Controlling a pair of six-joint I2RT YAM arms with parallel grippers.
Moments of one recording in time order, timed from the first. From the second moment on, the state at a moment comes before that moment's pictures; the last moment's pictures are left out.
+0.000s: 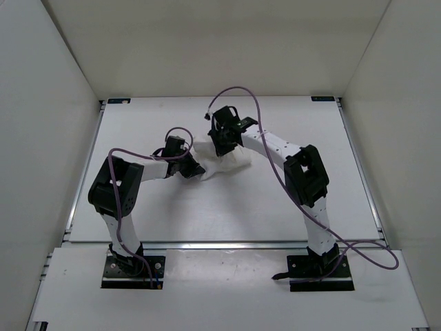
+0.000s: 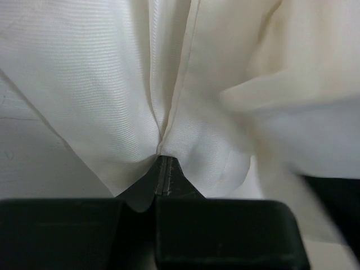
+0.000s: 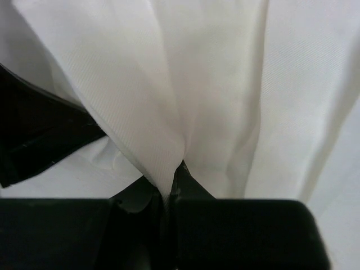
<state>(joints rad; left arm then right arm) -0.36 1.84 0.92 0.06 0.23 -0.98 0.65 2.14 1.78 -0.62 -0.09 0.08</state>
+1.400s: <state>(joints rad) -0.16 1.62 0.92 -0.17 0.30 -0.82 0.60 2.05 1.94 -0.58 -0.15 0.16</state>
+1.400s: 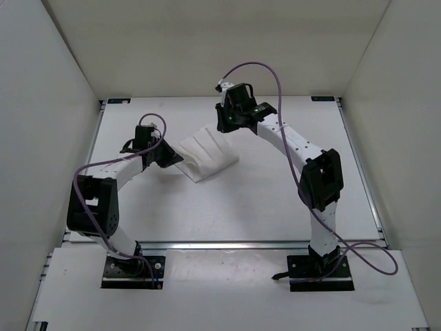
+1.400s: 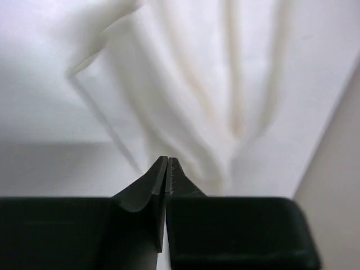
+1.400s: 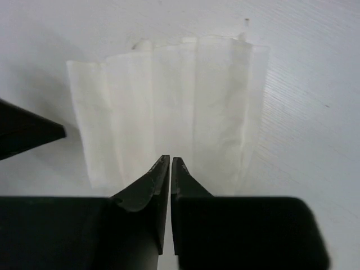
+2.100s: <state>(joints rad) -0.36 1.73 0.86 0.11 0.32 -0.86 0.58 2.14 1.66 -0.42 -0.20 0.17</state>
